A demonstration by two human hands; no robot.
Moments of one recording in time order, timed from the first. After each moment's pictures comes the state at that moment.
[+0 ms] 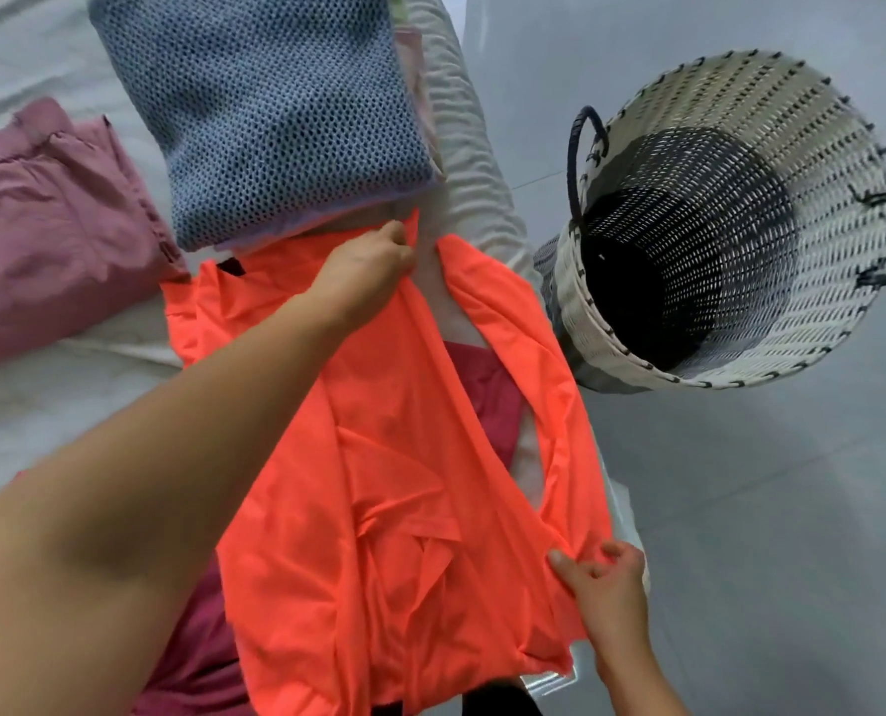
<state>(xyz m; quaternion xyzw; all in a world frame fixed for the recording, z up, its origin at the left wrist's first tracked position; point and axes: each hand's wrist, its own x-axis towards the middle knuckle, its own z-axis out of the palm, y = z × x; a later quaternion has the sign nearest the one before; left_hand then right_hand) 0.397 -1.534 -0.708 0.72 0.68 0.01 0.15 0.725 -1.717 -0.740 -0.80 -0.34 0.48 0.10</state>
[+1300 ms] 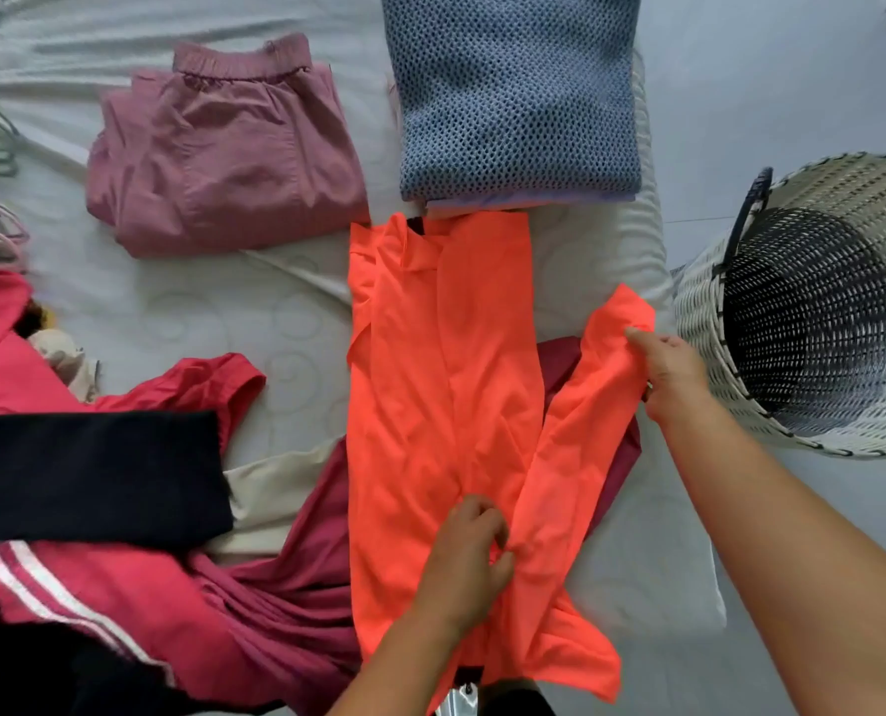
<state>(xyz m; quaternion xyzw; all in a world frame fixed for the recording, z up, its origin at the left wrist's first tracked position) 0.490 -1.818 -0.728 0.41 0.73 0.27 0.47 0.563 -1.550 -0.723 -0.71 -0.35 0.57 0.20</state>
